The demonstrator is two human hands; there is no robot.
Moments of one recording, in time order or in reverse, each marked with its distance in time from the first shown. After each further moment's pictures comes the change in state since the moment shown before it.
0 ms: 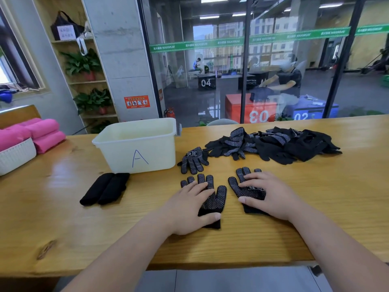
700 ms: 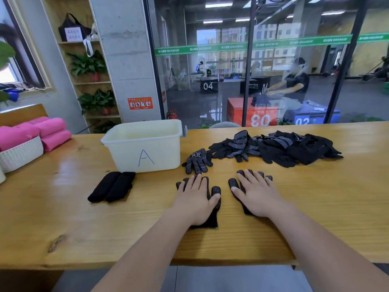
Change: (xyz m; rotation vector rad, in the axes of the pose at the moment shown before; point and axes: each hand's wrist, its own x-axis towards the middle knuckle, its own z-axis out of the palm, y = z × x) left_hand 0.028 0.008 0.013 0.004 0.065 -0.270; right_hand 0.029 -0.044 0.026 -0.309 -0.225 0.253
